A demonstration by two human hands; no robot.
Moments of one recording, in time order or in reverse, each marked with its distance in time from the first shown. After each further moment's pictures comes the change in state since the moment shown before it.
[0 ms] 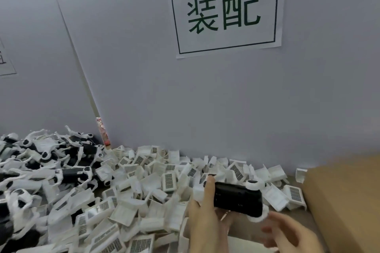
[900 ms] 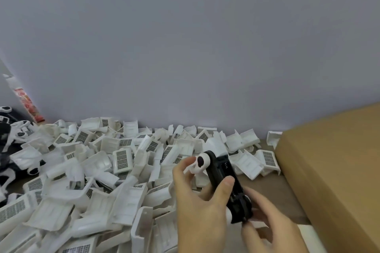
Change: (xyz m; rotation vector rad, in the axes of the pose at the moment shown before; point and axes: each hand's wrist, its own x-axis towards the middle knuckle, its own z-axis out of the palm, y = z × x) left_hand 0.027 -0.052 -0.009 0.406 -0.200 0.228; right_hand 0.047 0.067 -0.047 -0.588 -0.500 -0.177
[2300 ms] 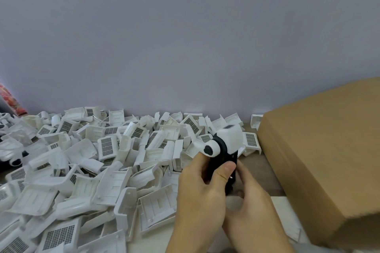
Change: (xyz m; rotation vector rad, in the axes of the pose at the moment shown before) left_hand -0.015 -0.003 0.014 0.324 -0.260 0.182; right_hand -0.004 0.002 0.001 0.038 0.016 -0.105
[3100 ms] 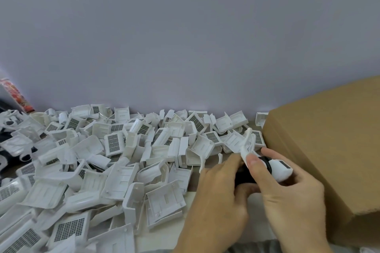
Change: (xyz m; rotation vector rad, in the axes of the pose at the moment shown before) left_hand -0.007 -0.005 0.000 0.461 -0.310 0.178; right_hand 0.010 -0.003 -0.022 0.461 0.448 0.072
